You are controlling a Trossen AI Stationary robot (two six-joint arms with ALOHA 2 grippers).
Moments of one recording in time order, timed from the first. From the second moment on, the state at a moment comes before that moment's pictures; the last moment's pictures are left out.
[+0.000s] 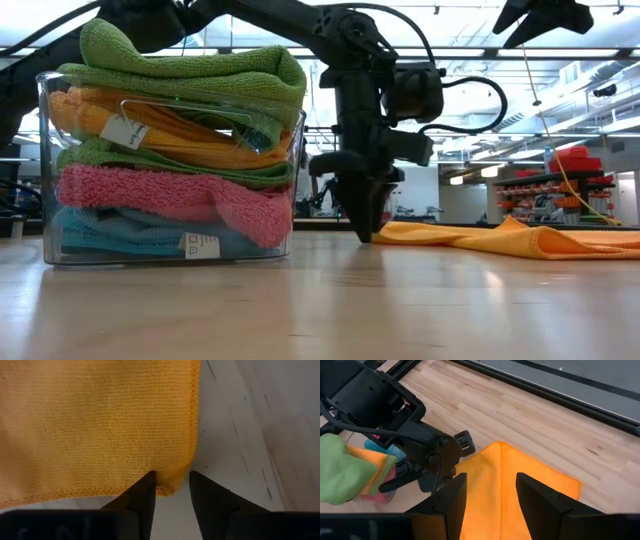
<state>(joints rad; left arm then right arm) 0.09 2.49 2.17 -1.09 0.00 0.60 0.29 0.91 1.16 -1.21 0.64 1.06</state>
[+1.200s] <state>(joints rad) 0.13 2.46 2.24 -0.39 0.00 0.64 0.29 0.89 1.16 -1.19 0.66 1.10</state>
